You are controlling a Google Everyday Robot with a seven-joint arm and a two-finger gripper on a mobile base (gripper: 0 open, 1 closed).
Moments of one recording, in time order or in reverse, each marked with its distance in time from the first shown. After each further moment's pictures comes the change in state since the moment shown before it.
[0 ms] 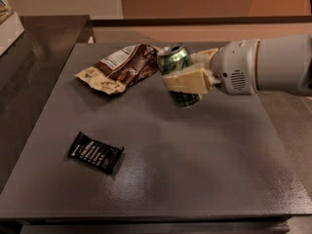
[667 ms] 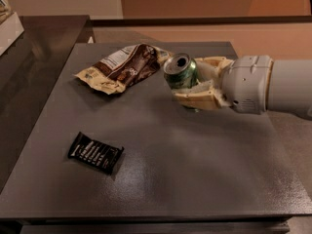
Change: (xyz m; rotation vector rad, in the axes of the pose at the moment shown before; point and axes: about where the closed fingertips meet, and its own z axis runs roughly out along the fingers) arm 0.018 0.005 -0.018 0.039 -0.074 -0.316
